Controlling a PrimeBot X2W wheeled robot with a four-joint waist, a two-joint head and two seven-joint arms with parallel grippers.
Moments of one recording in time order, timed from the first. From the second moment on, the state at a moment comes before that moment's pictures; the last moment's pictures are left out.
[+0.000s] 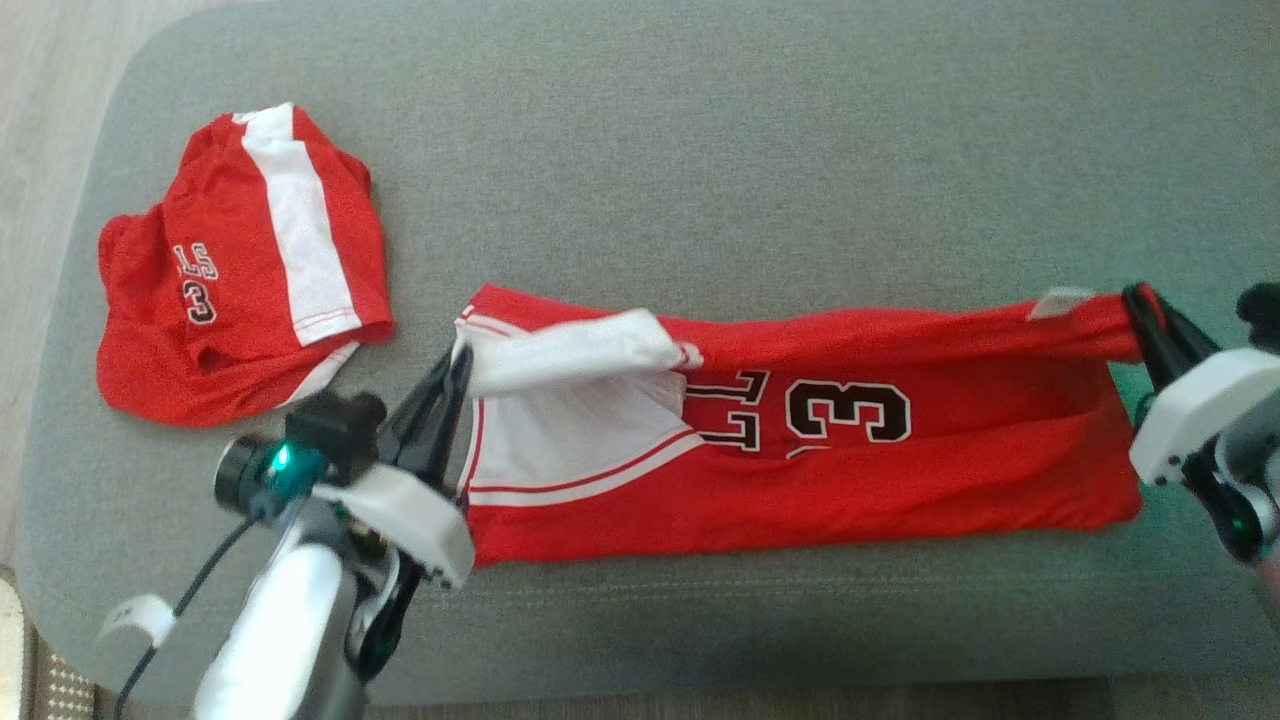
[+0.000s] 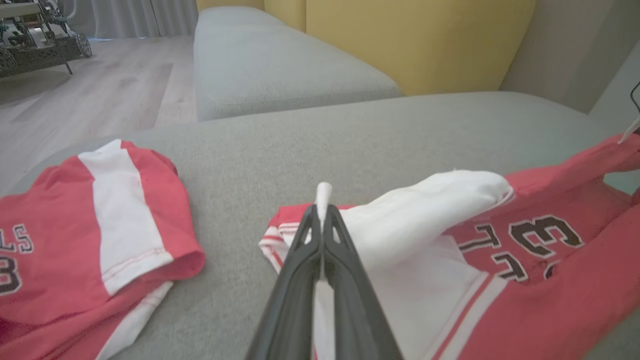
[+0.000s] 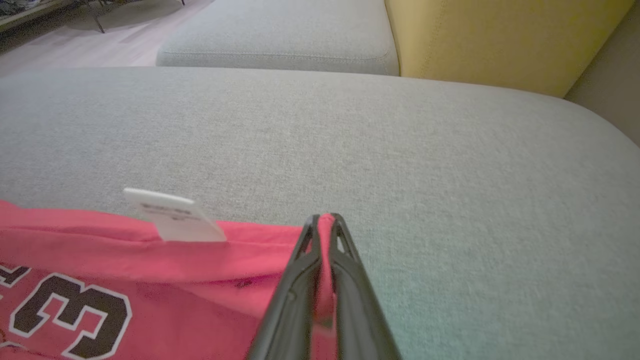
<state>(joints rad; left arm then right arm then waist) -0.30 0.14 -0.33 0.39 -0.21 -0.11 -0.19 -0.53 -0.52 0.40 0.72 0.62 0.13 -0.16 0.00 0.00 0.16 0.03</state>
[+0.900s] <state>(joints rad) -0.11 0.27 -0.47 0.24 -0.23 -0.12 -0.02 -0.28 -0.68 0.39 0.41 0.77 0.13 0.20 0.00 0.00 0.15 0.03</state>
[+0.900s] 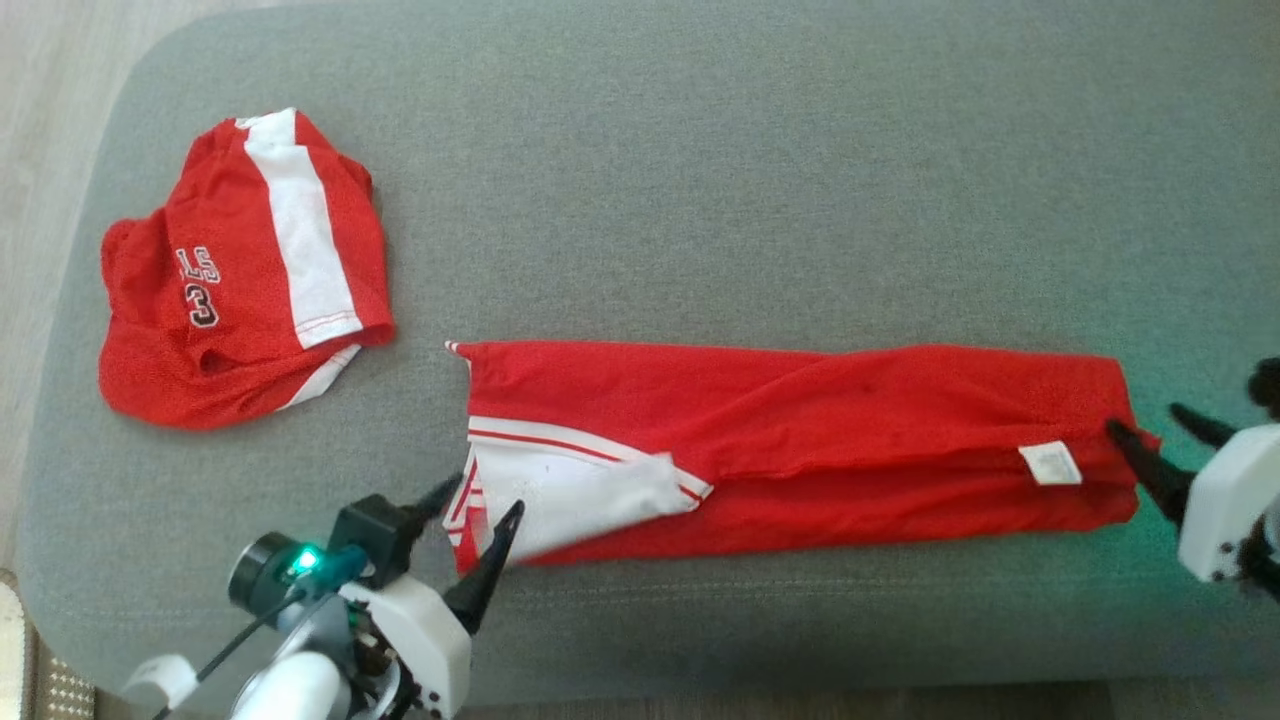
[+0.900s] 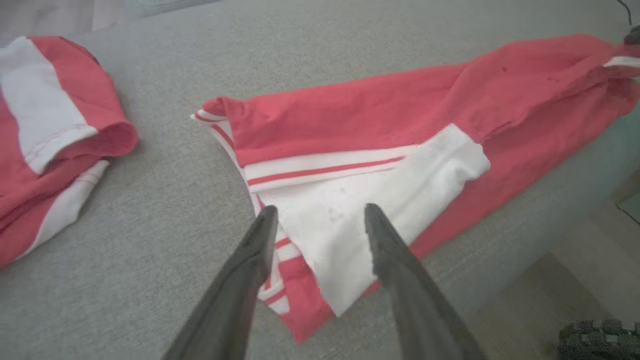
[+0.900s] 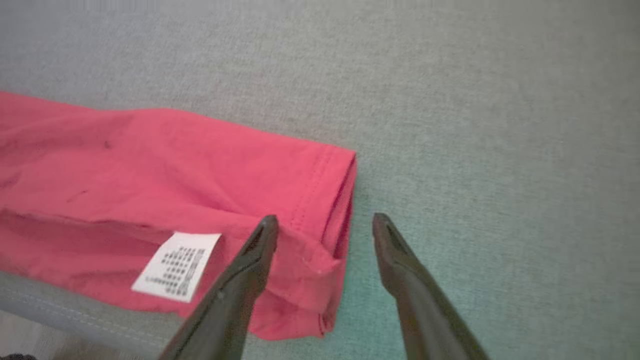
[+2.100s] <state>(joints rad) -0.02 0.05 -0.20 0.05 -0.34 0.03 -0.25 -0.11 -0.18 0.05 0.18 0.29 0.13 -0.25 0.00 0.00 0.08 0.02</state>
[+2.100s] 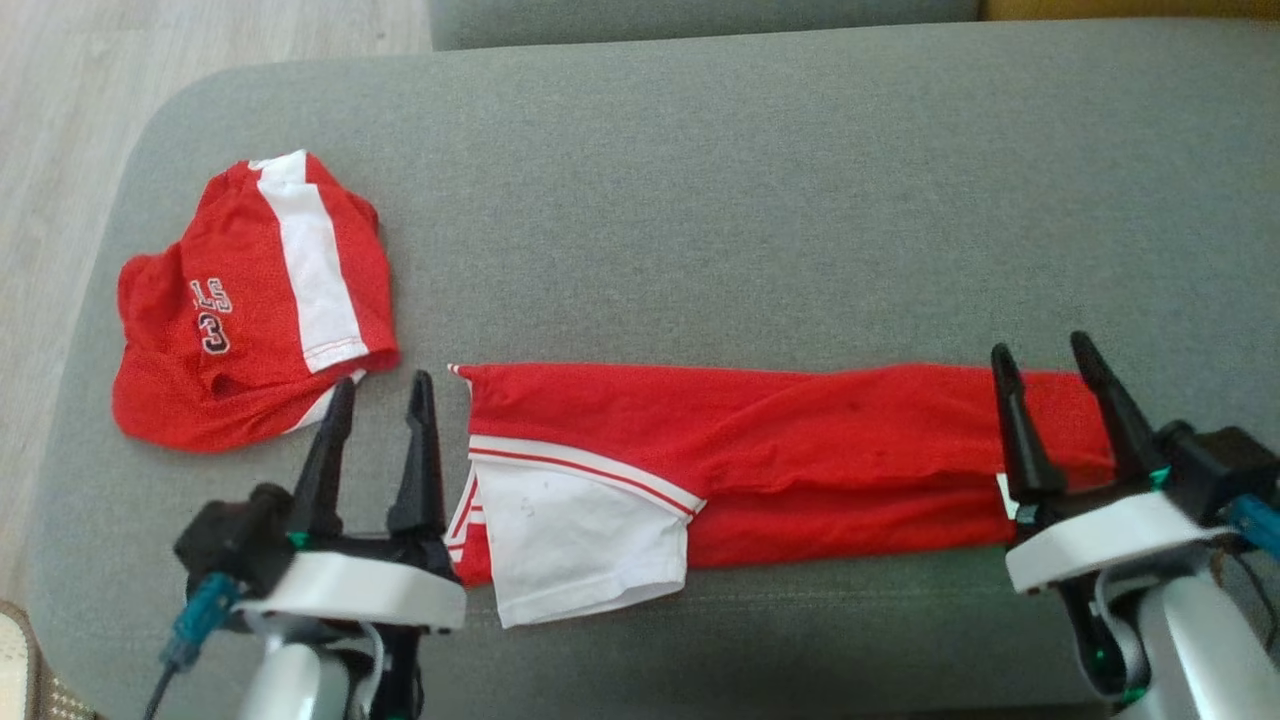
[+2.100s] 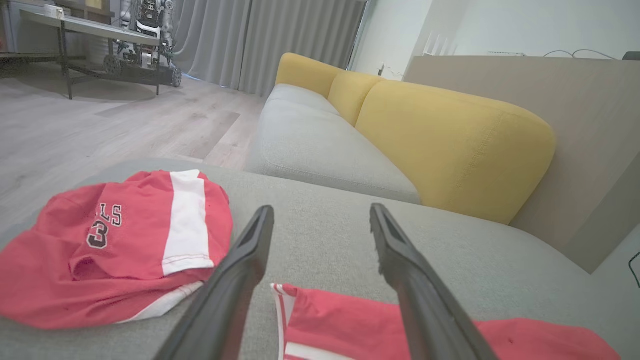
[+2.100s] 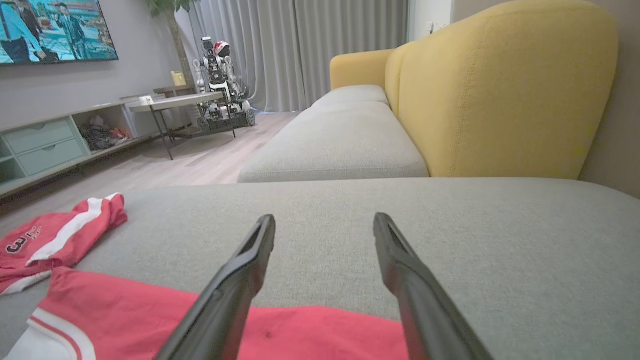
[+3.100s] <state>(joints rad) -0.04 0.05 -0.26 0.03 -0.33 0.05 -0.25 -0.24 -0.05 -0.34 0.60 0.20 0.13 -0.18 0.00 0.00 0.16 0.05</state>
